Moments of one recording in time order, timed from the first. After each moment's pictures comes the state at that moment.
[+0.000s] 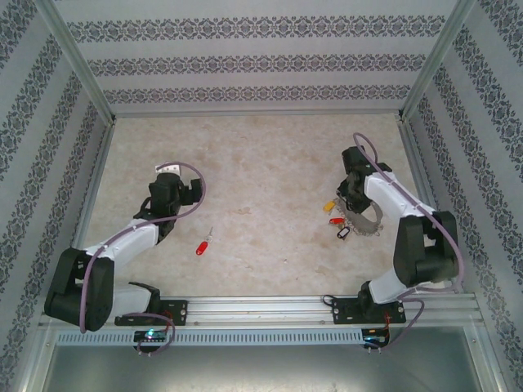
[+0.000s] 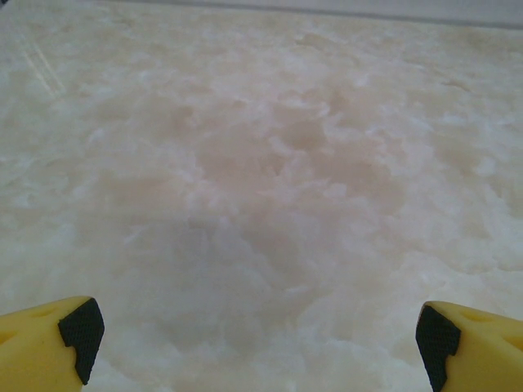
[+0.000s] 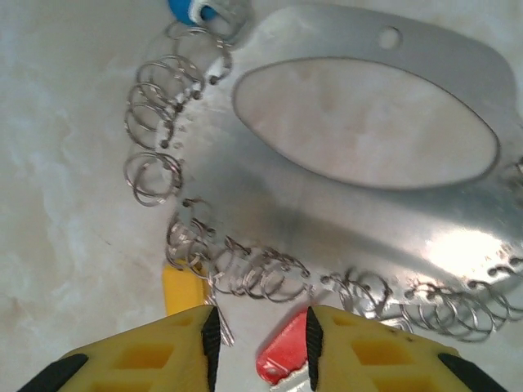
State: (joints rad) left arm -0.23 1.26 0.55 0.17 -0.28 -0.22; right arm 0.12 1.57 1.06 -0.80 0.13 1.00
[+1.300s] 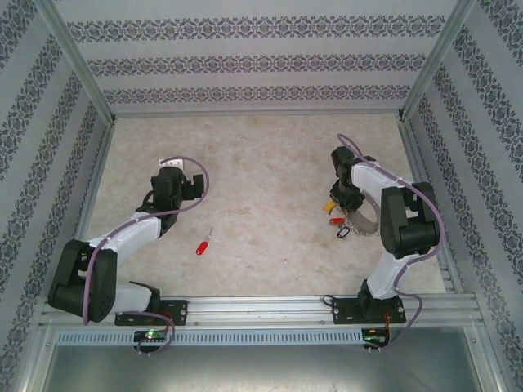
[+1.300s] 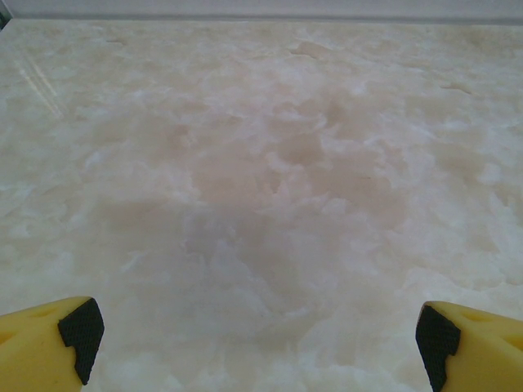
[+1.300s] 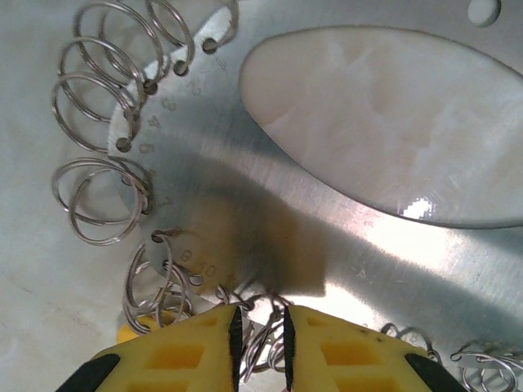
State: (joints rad) left arm -0.23 1.33 0.62 0.15 -0.28 -0.18; right arm 0.14 1.78 1.13 -0.82 0.15 0.97
